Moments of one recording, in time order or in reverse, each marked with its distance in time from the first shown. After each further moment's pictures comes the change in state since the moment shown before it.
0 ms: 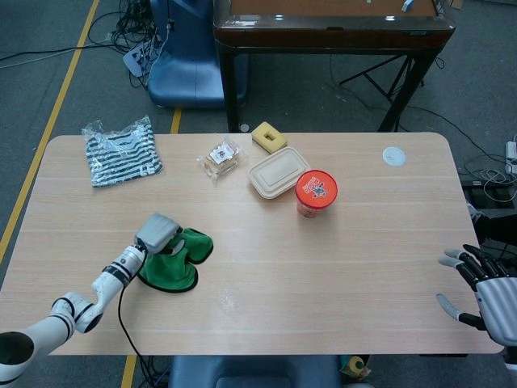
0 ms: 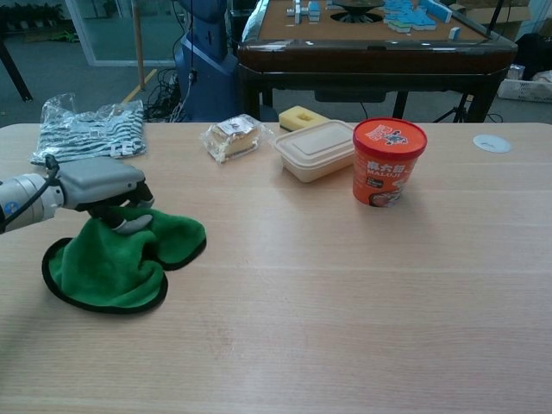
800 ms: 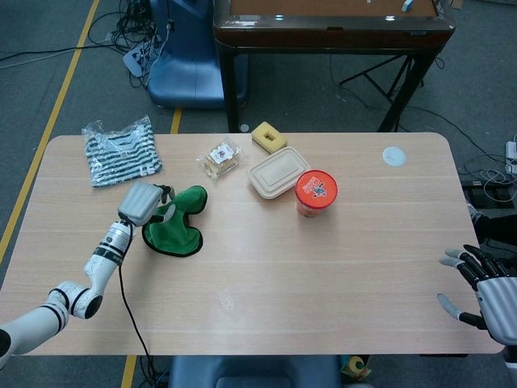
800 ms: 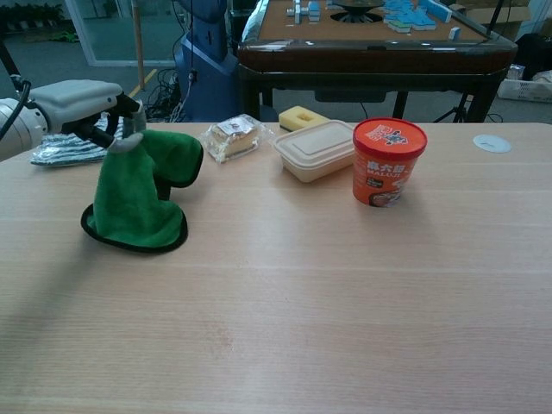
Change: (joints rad) left arm -0.017 0.105 -0.168 -0.155 -0.188 0.015 0.122; right arm 0.003 -0.010 0.001 0.024 0.008 -0.006 0.023
